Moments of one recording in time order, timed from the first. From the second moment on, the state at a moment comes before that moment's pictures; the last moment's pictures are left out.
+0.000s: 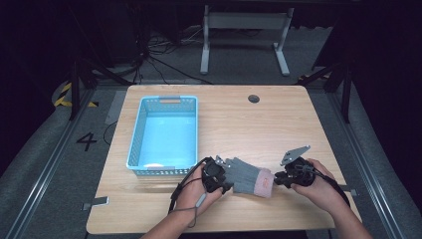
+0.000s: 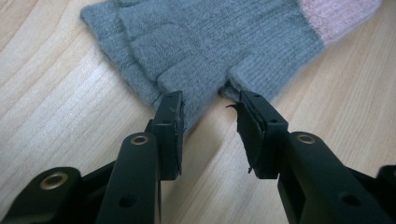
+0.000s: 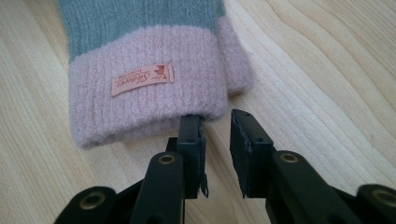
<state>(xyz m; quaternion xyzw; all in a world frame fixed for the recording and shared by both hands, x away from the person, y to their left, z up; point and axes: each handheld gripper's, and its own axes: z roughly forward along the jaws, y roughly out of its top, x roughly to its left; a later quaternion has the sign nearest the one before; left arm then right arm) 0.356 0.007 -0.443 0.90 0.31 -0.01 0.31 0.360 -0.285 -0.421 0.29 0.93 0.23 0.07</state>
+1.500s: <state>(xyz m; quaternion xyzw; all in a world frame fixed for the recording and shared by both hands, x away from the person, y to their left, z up) 0.352 0.004 -0.429 0.89 0.33 0.01 0.32 0.355 -0.279 -0.404 0.31 0.92 0.24 0.08</state>
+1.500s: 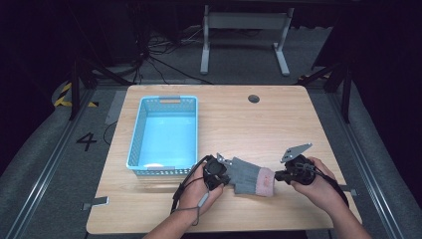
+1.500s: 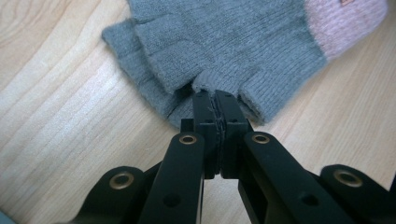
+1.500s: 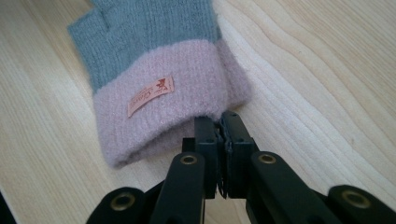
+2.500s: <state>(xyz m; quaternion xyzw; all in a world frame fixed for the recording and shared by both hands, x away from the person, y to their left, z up) 0.347 0.013 -0.429 0.88 0.34 -0.01 0.33 0.382 -0.271 -0.408 0.33 0.91 0.25 0.08</state>
